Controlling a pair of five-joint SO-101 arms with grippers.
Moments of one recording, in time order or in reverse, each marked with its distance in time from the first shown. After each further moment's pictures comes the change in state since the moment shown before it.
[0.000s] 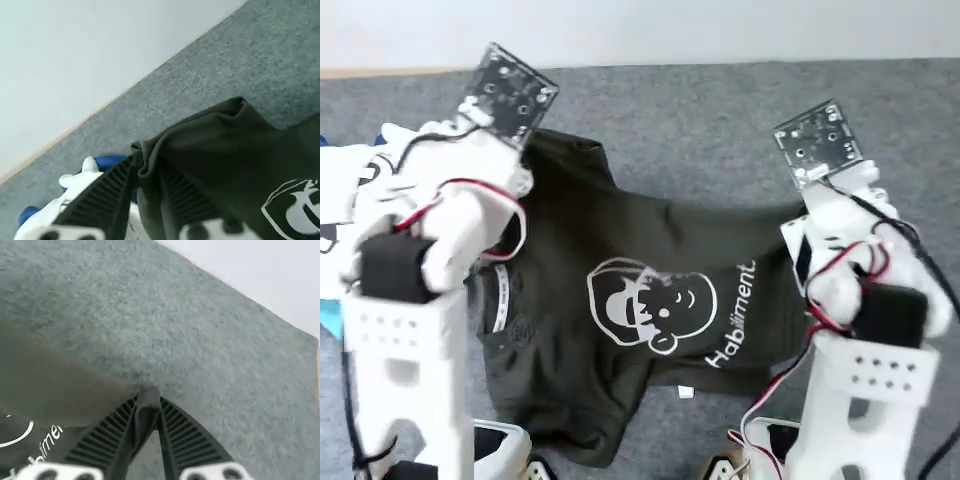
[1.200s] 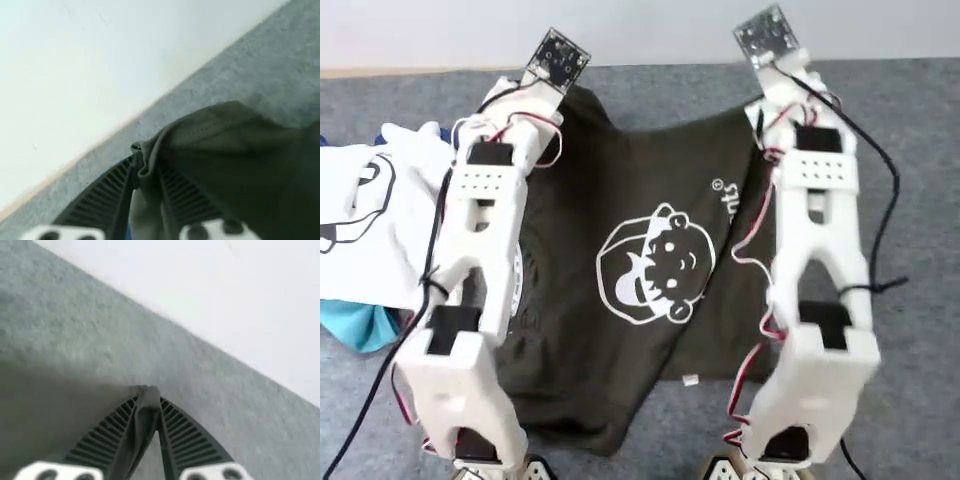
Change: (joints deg) left arm -4.9 52.1 -12.4 -44.6 -5.4; right arm -5.3 68.0 -43.2 -32.1 -0.8
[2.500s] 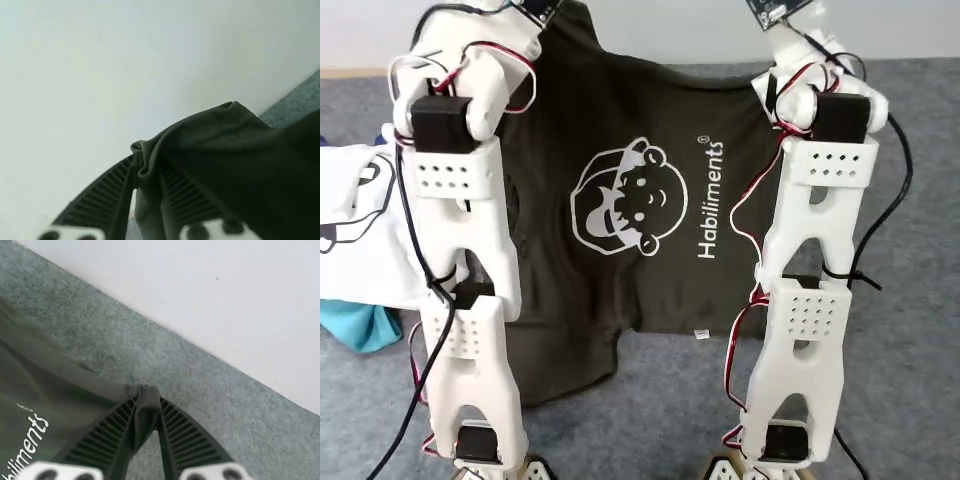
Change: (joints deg) left arm 1.1 15.6 -74.2 47.5 -5.5; right arm -0.3 23.4 -70.1 49.8 0.0
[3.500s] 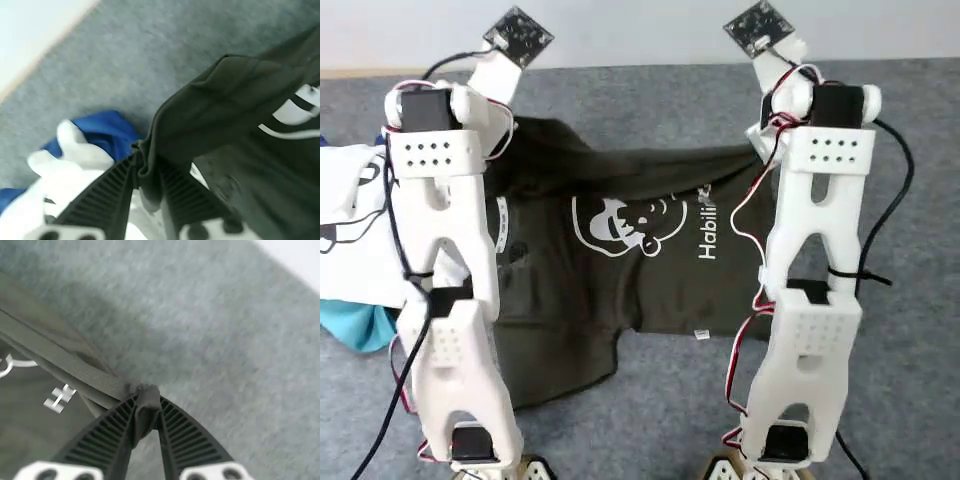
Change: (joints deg) left arm -6.0 -7.9 30.4 20.0 -0.1; right arm -0.3 -12.8 28.0 11.5 2.6
